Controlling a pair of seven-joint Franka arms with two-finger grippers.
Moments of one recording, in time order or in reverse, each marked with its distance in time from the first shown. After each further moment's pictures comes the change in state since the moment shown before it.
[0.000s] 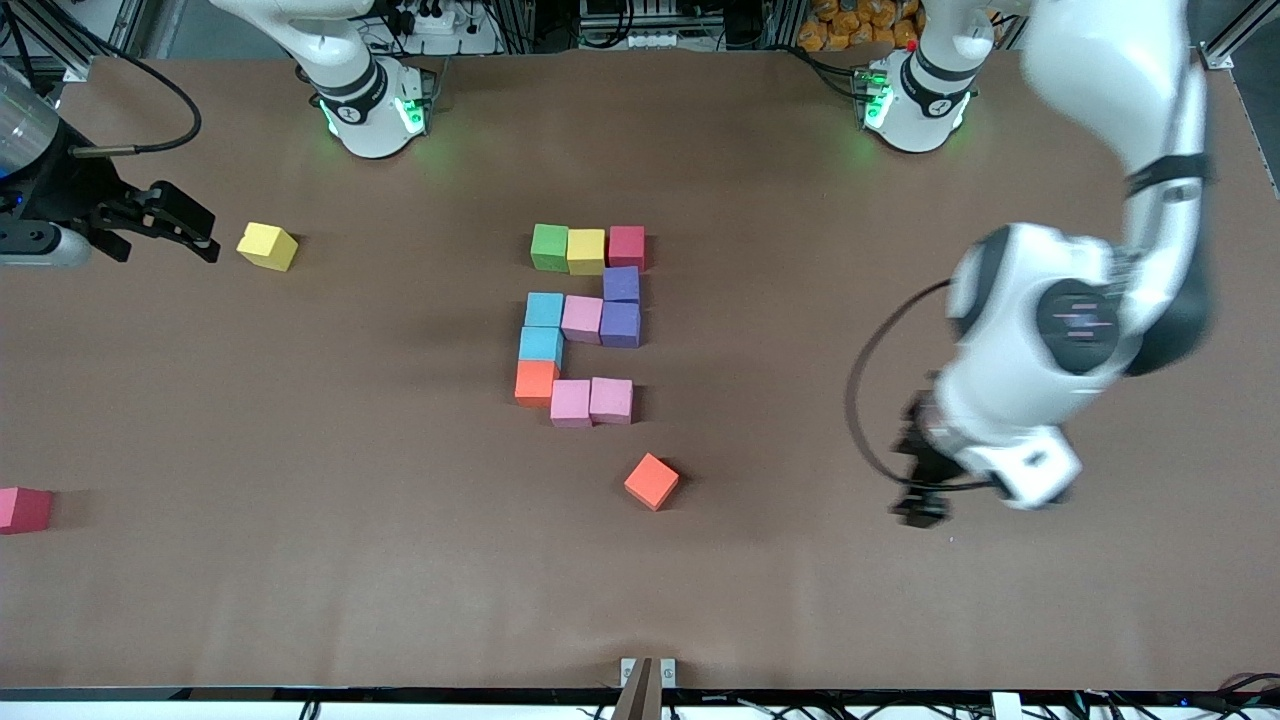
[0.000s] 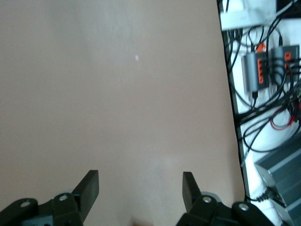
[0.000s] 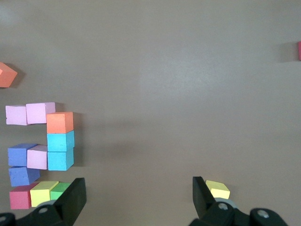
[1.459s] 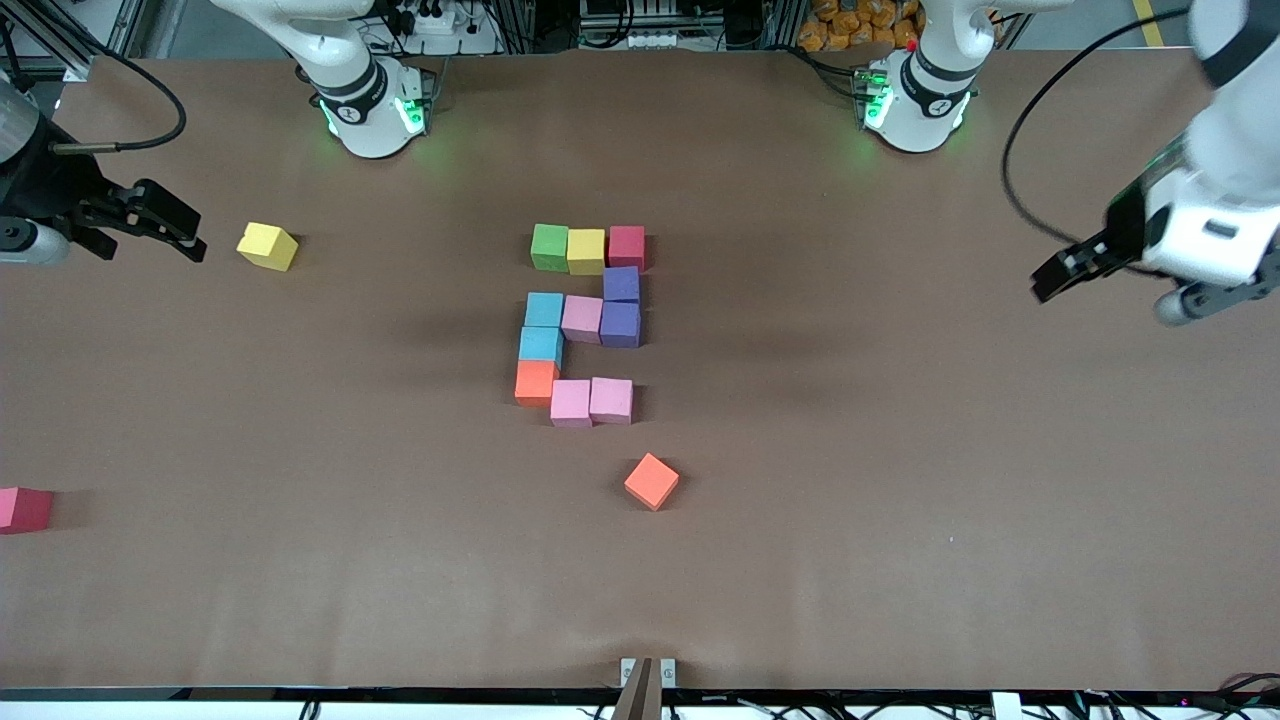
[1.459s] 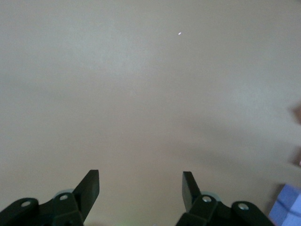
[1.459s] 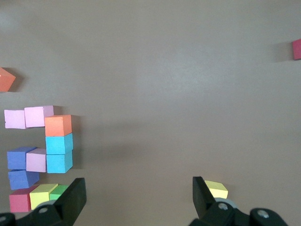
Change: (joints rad) left arm 0.030 -0.575 0.119 -0.402 -0.050 -0.344 1.191; right arm -0.015 0.000 -0.002 0.010 0.000 -0.003 0.000
